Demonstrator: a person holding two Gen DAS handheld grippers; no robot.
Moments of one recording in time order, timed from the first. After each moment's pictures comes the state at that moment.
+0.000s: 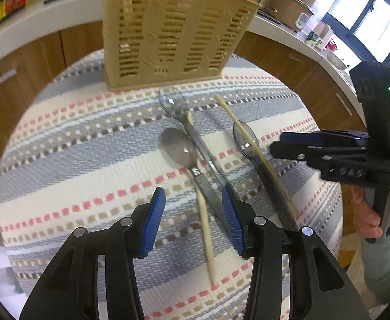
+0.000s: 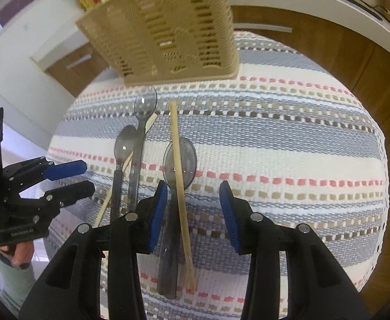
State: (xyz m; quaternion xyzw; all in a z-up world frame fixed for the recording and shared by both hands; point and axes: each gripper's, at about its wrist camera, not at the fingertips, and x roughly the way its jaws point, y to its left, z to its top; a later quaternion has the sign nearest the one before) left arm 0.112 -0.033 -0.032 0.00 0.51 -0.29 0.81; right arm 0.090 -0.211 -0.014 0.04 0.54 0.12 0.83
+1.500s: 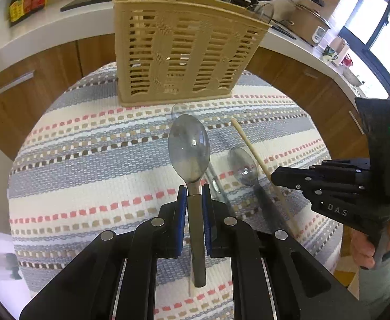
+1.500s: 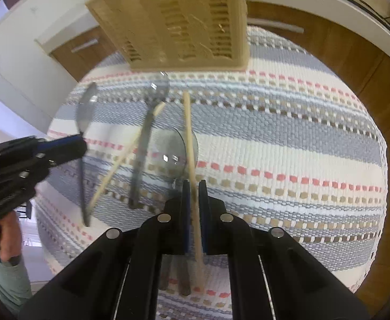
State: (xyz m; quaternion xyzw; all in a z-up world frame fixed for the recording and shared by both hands) left arm 0.120 -0.081 -0.022 -0.01 0.50 -0.23 0.84; right arm 0.077 -0.210 -0.012 0.00 0.55 0.13 0.82
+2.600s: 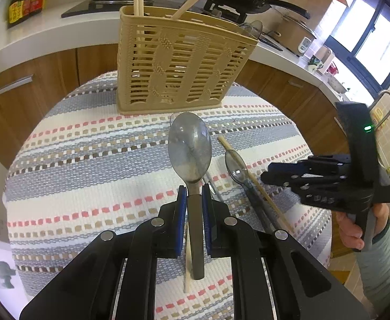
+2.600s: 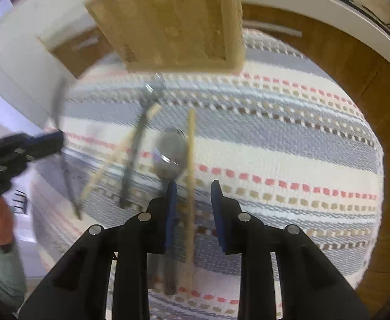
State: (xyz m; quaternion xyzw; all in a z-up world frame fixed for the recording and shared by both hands) left arm 0.105 -0.043 -0.006 -0.03 0.46 -0.27 0.84; right arm 0.076 -0.218 -0.009 -0.01 0.55 0.13 0.82
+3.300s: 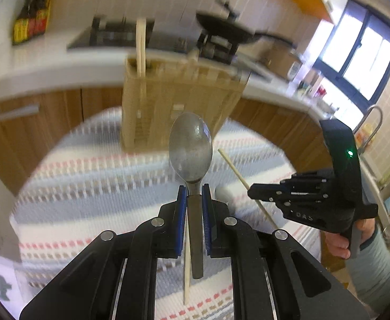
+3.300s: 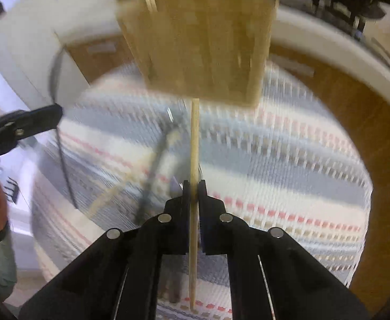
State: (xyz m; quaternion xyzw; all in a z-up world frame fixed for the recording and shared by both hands) left arm 0.102 -0.017 0.046 -0.06 0.38 -0.29 0.88; right arm 0.078 -0.183 0.037 -0.05 0.48 0.17 0.86
